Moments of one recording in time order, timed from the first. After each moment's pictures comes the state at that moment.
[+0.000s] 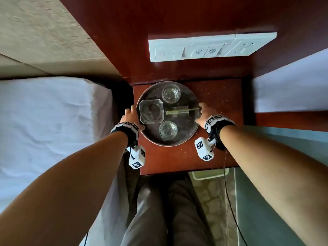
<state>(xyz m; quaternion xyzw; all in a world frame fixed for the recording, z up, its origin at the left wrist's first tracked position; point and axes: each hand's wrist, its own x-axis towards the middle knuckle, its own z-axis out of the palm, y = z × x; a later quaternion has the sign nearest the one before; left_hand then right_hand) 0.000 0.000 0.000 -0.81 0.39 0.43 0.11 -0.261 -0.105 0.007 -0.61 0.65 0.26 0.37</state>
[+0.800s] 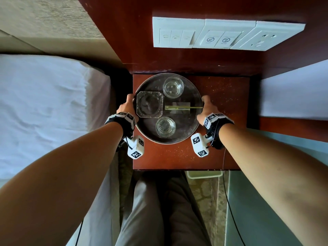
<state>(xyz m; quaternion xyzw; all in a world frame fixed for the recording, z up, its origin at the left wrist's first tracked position) 0.002 0.005 -0.019 -0.84 0.33 0.42 0.03 -0.261 -0.107 -0.009 -0.60 0.67 0.23 0.37</state>
